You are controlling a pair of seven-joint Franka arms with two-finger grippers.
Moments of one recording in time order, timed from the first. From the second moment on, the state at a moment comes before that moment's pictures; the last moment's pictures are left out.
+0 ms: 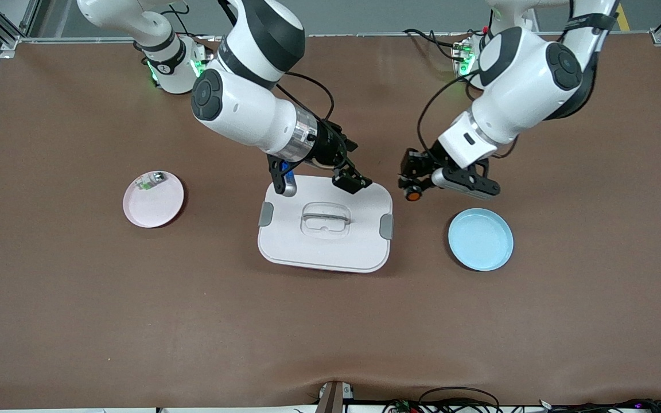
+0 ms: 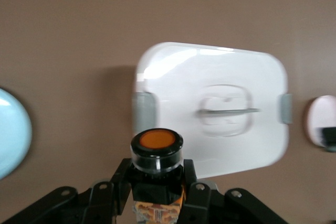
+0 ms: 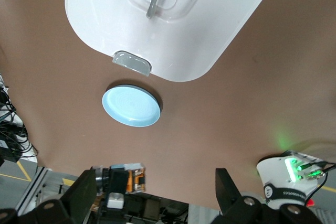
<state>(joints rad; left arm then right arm) 0.09 0.08 -0.56 -1.94 -0.31 2.28 -0.16 0.69 0.45 -0.01 -1.37 0.67 2.12 1.61</state>
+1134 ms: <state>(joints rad) 0.30 0.41 -0.55 -1.95 0.39 2.26 0.48 0.35 0.04 -0.03 -1.72 0.28 1.69 0.61</state>
